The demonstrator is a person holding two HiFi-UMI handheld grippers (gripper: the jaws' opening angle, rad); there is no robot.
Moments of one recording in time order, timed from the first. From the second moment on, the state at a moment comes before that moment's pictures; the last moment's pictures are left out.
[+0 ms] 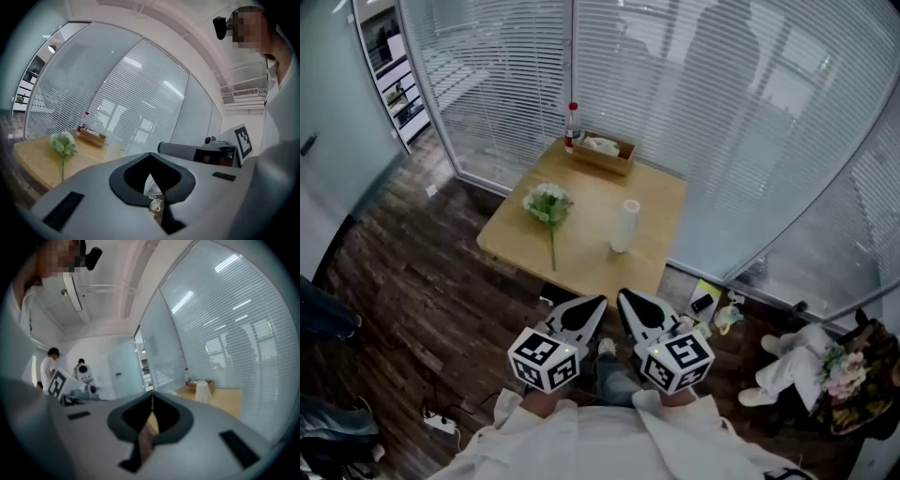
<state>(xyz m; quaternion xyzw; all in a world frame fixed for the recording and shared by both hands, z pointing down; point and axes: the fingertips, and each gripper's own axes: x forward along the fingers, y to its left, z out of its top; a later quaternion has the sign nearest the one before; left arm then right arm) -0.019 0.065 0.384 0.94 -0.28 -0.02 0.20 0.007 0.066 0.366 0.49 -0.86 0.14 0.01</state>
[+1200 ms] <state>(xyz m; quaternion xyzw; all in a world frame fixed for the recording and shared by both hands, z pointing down) 0.026 -0.106 0.390 0.91 -0.36 -0.01 0.22 0.045 -0.100 0.354 0.40 -0.91 0.14 0.00</state>
